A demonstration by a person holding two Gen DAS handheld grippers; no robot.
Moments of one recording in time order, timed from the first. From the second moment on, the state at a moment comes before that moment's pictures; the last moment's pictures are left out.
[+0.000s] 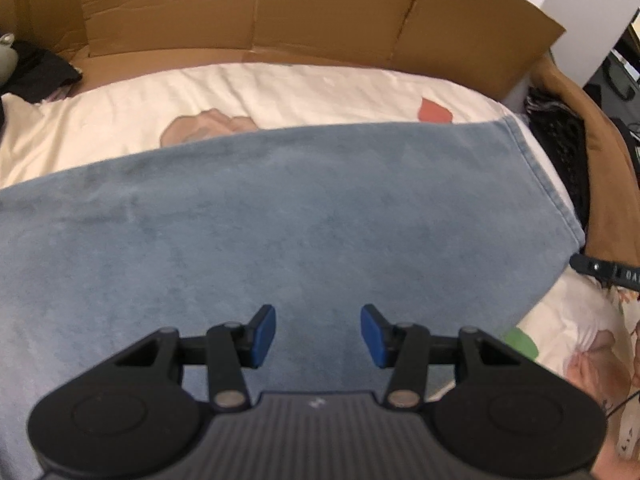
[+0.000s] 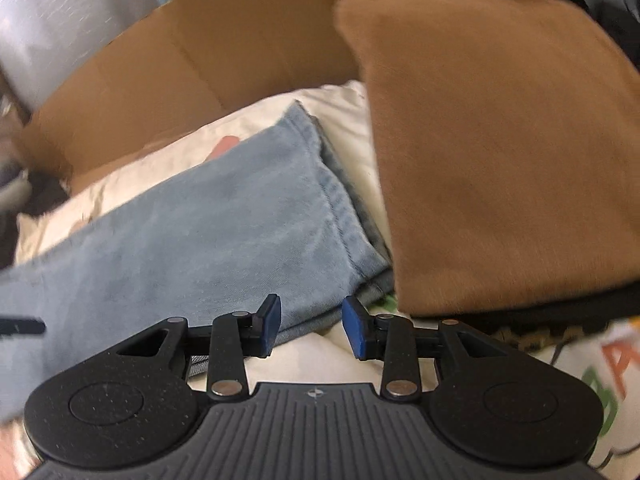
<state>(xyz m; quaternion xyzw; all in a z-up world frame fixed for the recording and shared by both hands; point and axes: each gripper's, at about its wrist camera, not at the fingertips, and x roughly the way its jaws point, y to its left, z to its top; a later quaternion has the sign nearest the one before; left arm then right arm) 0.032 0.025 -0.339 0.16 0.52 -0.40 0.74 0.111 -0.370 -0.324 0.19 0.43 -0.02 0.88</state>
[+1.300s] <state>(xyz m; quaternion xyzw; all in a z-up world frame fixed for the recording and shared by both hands) 0.039 0.113 -0.342 0.13 0.55 -0.29 0.77 0.124 -0.406 -0.386 0.49 0.40 -0.03 0.77</state>
